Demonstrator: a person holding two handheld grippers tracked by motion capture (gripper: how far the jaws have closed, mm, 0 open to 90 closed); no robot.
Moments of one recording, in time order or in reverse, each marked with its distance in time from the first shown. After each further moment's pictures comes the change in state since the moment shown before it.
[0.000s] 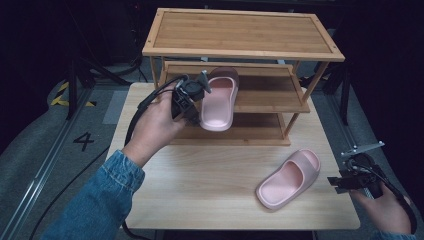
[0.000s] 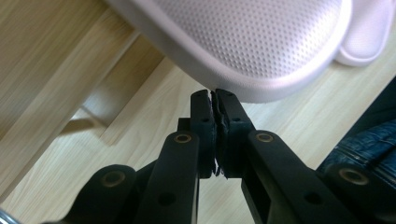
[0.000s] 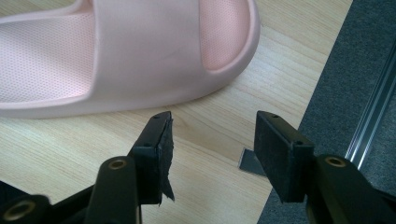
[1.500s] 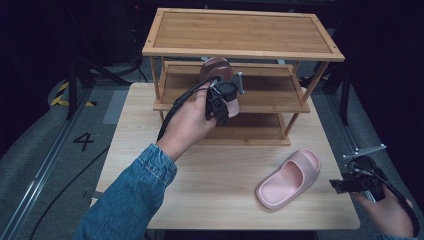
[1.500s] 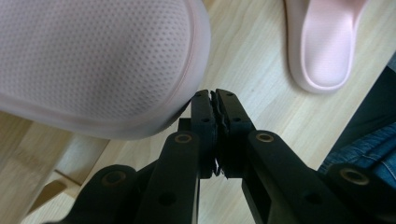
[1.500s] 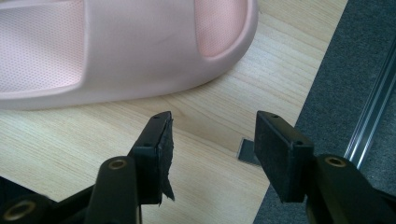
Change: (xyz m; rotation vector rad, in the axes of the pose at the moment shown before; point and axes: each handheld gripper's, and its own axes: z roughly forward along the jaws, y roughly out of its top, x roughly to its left) left arm -0.025 0.054 0.024 -0.001 -0.036 0.088; right arm -0.002 -0.008 0.002 0.012 -0.003 0.012
